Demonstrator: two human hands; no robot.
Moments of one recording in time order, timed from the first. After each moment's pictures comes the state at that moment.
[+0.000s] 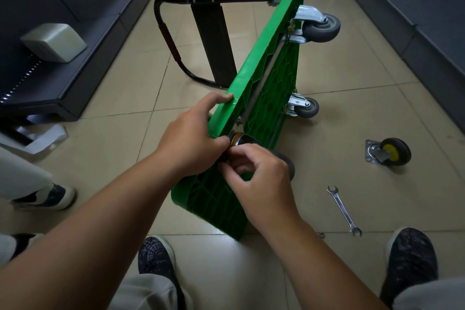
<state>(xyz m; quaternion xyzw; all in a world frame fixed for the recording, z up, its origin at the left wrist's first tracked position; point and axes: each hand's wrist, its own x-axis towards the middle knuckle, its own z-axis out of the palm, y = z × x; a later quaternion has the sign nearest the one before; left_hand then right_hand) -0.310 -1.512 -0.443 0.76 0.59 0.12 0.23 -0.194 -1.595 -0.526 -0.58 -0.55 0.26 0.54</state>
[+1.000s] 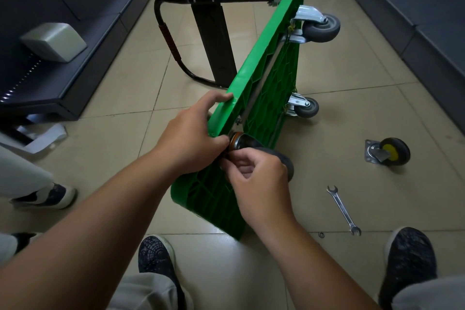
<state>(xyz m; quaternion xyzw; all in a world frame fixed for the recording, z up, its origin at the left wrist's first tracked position) -0.312 -1.509 -0.443 0.77 0.59 0.12 0.23 -0.204 -1.596 -0.522 -0.62 -0.43 0.39 0.53</state>
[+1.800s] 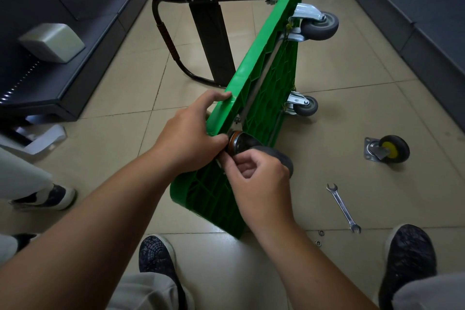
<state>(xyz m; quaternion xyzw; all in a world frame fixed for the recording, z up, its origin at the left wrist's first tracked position) -0.312 -1.507 -0.444 0.76 0.59 0.12 0.23 -0.207 -1.599 -0.527 -0.65 -0.42 0.31 0.55</state>
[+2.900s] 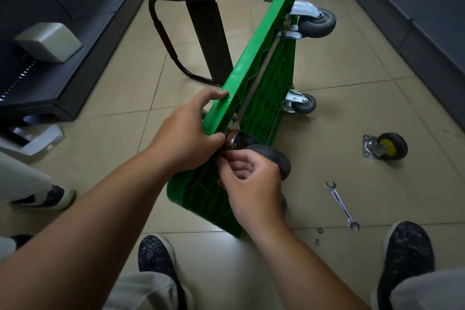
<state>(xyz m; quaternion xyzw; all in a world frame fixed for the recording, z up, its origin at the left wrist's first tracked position) -0.313 -1.508 -0.443 0.77 0.58 0.12 0.24 -0.216 -1.602 -0.524 -0.57 -0.30 0.47 0.60</state>
